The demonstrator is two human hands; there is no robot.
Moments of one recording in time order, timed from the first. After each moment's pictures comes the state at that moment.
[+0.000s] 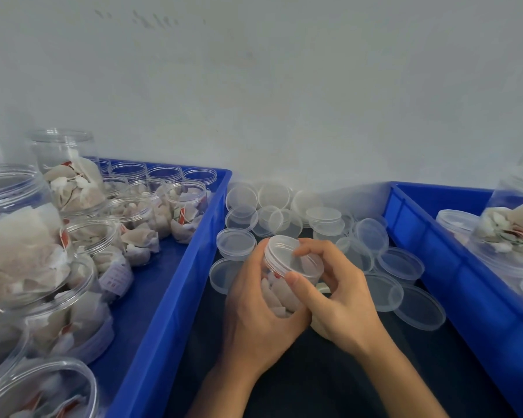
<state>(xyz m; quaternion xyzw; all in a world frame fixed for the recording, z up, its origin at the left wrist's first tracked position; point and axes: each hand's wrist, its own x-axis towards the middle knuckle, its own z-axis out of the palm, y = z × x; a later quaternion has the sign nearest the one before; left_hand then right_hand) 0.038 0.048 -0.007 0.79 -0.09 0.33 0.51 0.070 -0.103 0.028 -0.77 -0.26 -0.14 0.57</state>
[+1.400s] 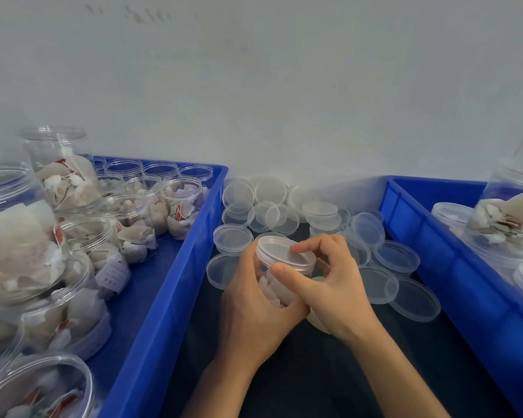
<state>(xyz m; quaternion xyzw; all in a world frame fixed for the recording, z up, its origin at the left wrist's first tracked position) 0.040 0.047 -0.011 0.80 -0.05 0.29 0.52 0.066 -0.093 0.037 -0.78 -0.16 -0.12 0.59</state>
